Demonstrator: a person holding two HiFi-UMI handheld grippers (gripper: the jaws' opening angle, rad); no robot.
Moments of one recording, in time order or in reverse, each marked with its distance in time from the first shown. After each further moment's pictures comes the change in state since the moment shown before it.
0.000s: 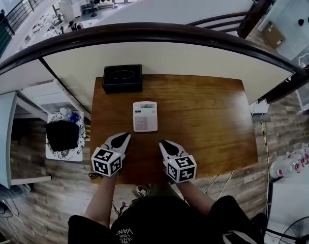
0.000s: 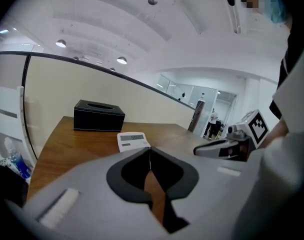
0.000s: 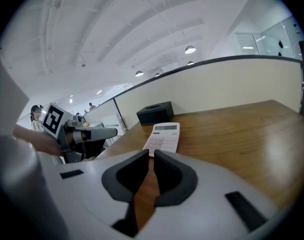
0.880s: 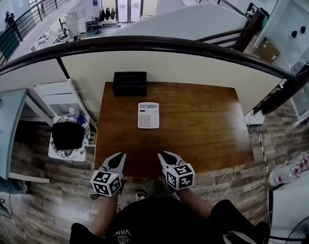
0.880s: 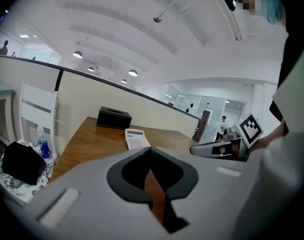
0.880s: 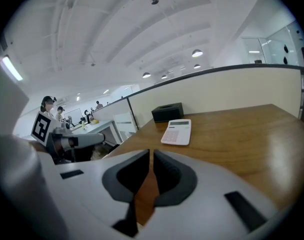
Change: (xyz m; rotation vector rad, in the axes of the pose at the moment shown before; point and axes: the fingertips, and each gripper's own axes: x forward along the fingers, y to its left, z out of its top) left arm -0.121 -0.052 -0.049 -0.059 -0.137 0.121; right arm -0.064 0.064 -0.034 -0.062 -0.022 0.045
